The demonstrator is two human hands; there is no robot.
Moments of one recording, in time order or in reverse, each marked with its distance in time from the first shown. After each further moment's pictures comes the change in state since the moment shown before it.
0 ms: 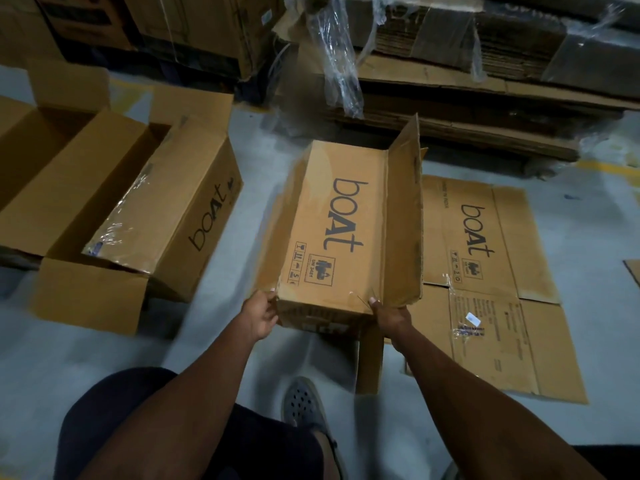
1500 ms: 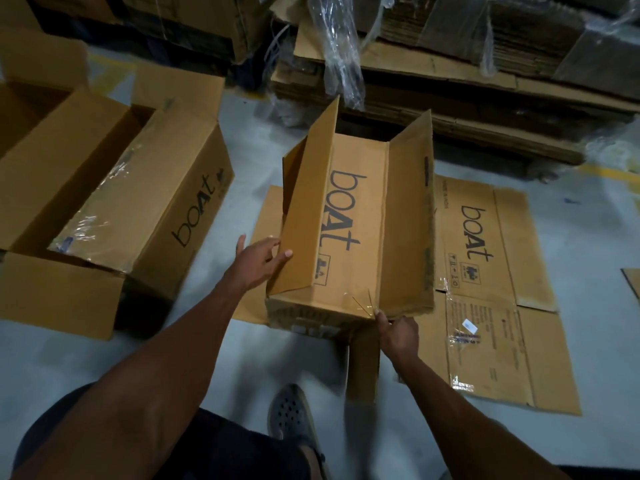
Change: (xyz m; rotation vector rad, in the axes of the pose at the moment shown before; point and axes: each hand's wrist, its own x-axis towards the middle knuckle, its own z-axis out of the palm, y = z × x) left_hand 0.050 0.084 0.021 1.324 -0.012 0.977; right_hand 0.021 0.026 -0.004 -0.342 0.198 -0.277
